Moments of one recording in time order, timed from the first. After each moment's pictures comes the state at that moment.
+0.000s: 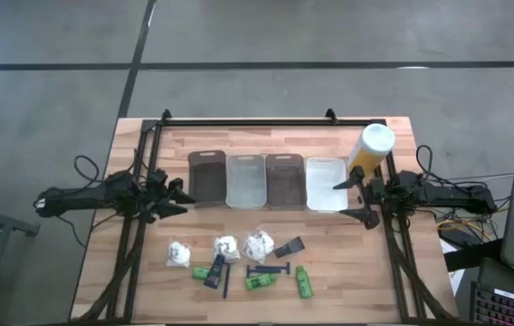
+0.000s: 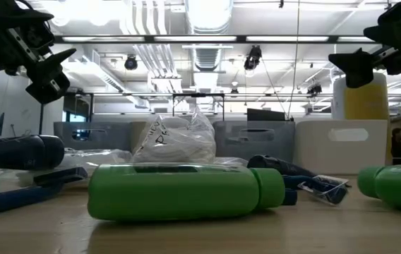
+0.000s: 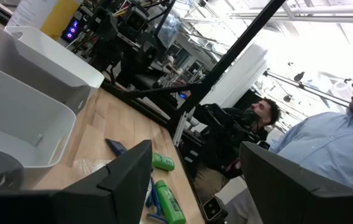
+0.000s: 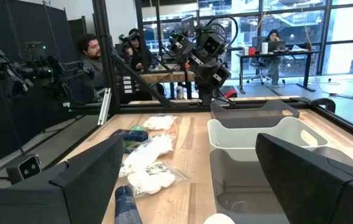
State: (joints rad) left arm 0.04 0.01 0.01 0.09 0.29 -0.73; right arm -0.01 0.00 0.01 0.05 -0.16 0.11
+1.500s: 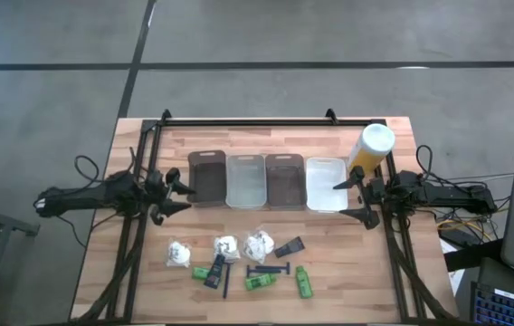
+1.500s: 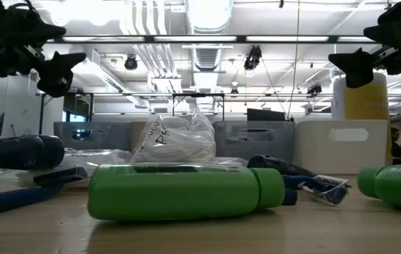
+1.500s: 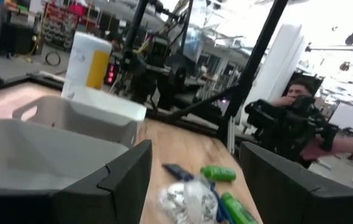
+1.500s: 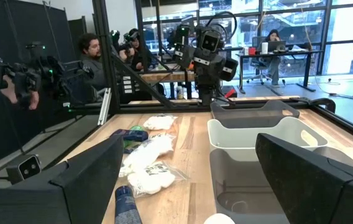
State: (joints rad) left arm 0.04 0.02 0.01 0.06 0.16 -0.38; right arm -0.01 0.00 0.01 0.05 -0.16 0.11
